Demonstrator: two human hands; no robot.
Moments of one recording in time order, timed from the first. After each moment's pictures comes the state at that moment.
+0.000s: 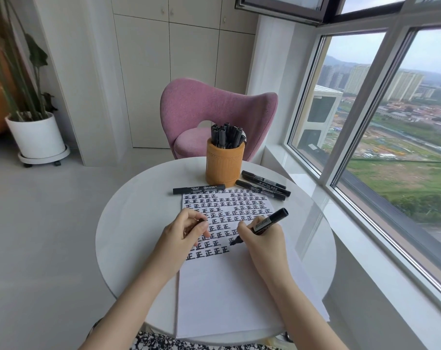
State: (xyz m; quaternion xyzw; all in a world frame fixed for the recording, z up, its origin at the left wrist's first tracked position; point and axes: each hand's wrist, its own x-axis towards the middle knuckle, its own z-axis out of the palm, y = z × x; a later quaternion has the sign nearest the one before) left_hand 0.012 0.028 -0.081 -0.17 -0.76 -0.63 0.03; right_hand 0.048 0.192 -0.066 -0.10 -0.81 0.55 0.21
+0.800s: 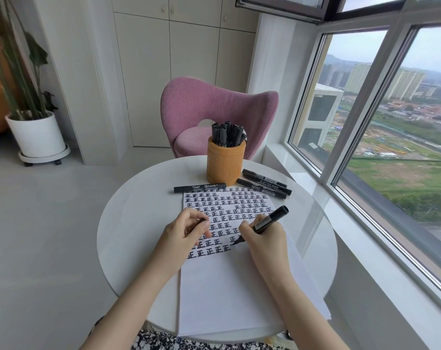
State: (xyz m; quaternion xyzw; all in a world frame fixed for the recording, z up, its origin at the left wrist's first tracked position) left_hand 0.015 0.029 -0.078 -0.16 -0.76 -0.62 0.03; right_hand 0.049 0.191 -0.066 -0.11 -0.81 0.53 0.22
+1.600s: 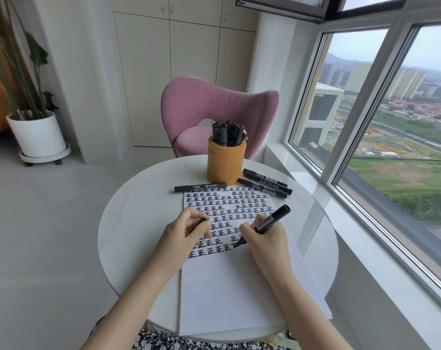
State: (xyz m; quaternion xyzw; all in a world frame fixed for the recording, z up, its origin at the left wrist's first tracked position) left_hand 0.011 0.028 -0.083 -0.16 -0.77 -0.62 0.03; right_hand 0.051 0.192 -0.065 -0.11 -0.81 0.55 0.20
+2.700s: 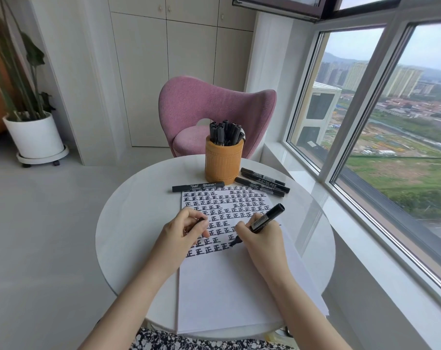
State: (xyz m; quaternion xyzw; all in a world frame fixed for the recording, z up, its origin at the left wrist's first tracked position) left_hand 0.011 0.027 -0.085 -0.16 -0.77 -0.61 0.03; right_hand 0.051 0.190 -0.066 -0.09 -0.81 0.54 0.21
